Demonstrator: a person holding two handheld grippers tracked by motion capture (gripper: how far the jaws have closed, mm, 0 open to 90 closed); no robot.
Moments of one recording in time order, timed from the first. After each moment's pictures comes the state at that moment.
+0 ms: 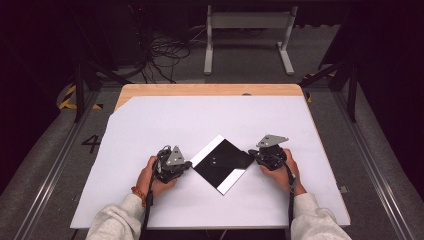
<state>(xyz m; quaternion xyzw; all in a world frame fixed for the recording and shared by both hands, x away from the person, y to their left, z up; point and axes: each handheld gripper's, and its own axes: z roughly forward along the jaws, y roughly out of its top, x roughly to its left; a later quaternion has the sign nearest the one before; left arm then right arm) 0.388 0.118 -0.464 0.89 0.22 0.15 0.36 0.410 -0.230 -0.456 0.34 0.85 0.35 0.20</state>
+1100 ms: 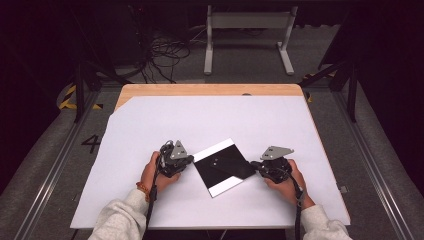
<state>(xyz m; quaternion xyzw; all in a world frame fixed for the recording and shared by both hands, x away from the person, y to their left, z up) 0.404 0.110 -0.465 0.88 0.25 0.16 0.36 0.372 -0.236 -0.455 0.32 0.86 0.35 0.18</state>
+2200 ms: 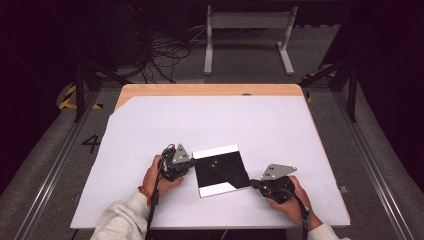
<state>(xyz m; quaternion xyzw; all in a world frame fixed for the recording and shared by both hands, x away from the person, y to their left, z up) 0.393 0.103 -0.467 0.88 0.25 0.17 0.37 0.320 -0.231 -0.454 0.29 0.87 0.36 0.15</state>
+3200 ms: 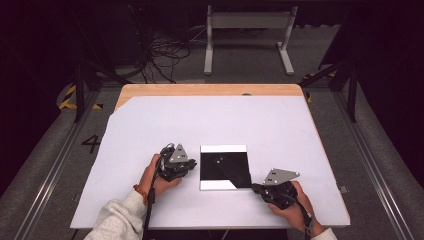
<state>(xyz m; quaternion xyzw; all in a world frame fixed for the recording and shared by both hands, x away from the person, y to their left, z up) 0.387 0.111 -0.458 0.89 0.22 0.13 0.37 0.305 -0.233 -0.454 0.30 0.87 0.36 0.14</state>
